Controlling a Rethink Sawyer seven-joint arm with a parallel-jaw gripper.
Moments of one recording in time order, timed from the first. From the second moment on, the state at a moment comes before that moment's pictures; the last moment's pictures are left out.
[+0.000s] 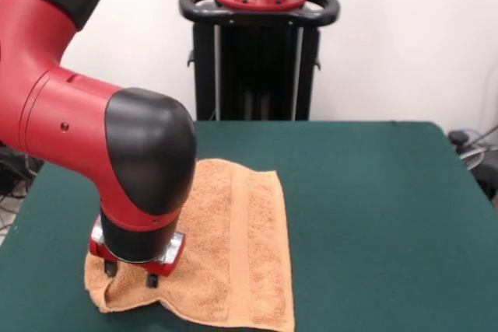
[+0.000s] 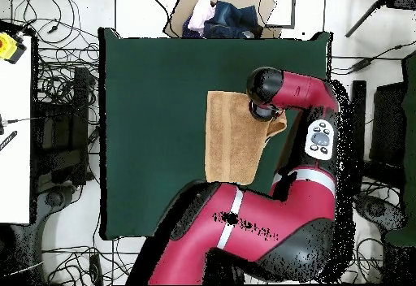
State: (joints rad) arm -0.33 -0.10 -0.14 0.86 -0.15 0.99 1.65
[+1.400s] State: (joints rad) arm -0.44 -0.18 -0.05 0.86 -0.15 1.01 1.65
